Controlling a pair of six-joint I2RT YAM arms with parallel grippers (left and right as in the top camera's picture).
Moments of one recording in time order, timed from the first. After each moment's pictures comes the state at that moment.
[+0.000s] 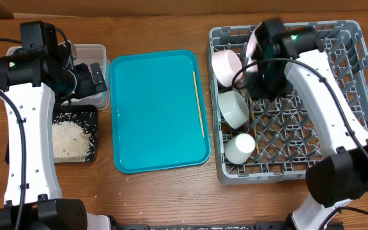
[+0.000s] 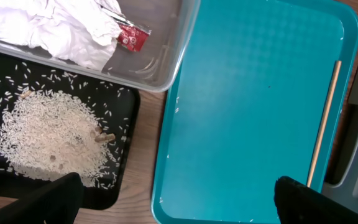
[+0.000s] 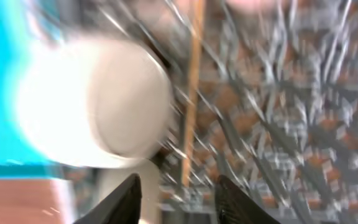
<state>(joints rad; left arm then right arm) 0.16 1.62 1.71 -1.31 0.11 -0.18 0.26 1.87 1.87 -1.49 -0.02 0.15</state>
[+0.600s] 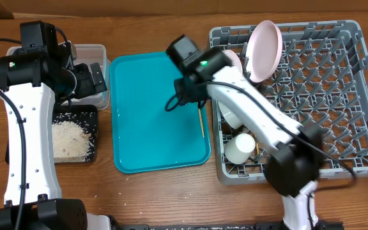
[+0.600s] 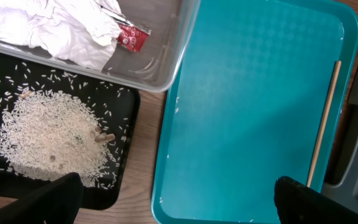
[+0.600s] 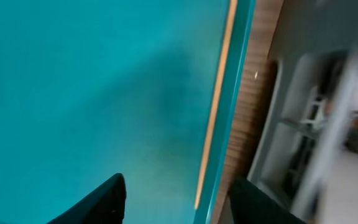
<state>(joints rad) 0.16 1.62 1.71 -1.31 0.11 -0.18 0.65 2.11 1.95 -1.18 0.06 0.40</state>
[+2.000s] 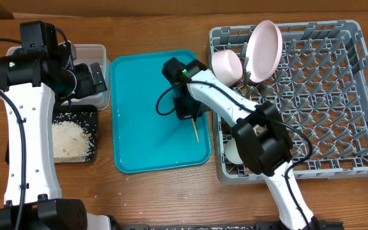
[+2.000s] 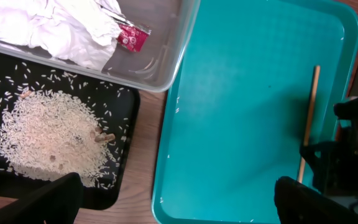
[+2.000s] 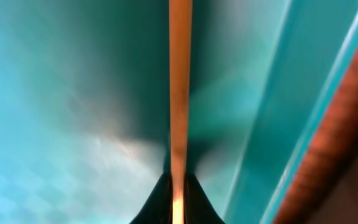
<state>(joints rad) 0.16 1.62 1.71 -1.31 0.11 -0.18 0.66 2.38 1.99 -1.23 0.00 0.44</state>
